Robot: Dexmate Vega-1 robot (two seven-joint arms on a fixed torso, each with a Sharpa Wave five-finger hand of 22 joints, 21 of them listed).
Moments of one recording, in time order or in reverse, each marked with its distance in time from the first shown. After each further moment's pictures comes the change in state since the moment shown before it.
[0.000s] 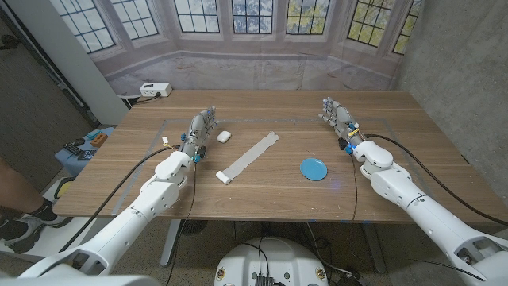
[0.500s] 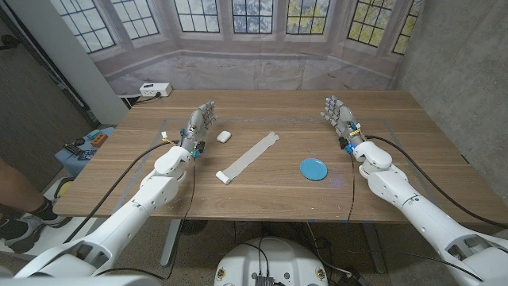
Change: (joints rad) left arm -0.033 -0.007 -0.001 0.035 0.005 -0.013 -0.011; left_hand -0.004 -0.003 -0.003 0.002 0.000 0.000 0.000 0.000 0.000 0.000 0.000 0.000 0.000 0.004 -0.004 0.000 0.000 0.000 0.000 0.000 0.000; right arm 0.033 0.059 0.010 0.114 0.050 0.064 0.052; right_hand -0.008 -0.003 -0.007 0.007 0.000 -0.005 -0.006 0.000 0.000 -0.004 -0.004 0.000 0.000 0.004 -0.004 0.000 0.003 0.000 0.000 0.000 0.000
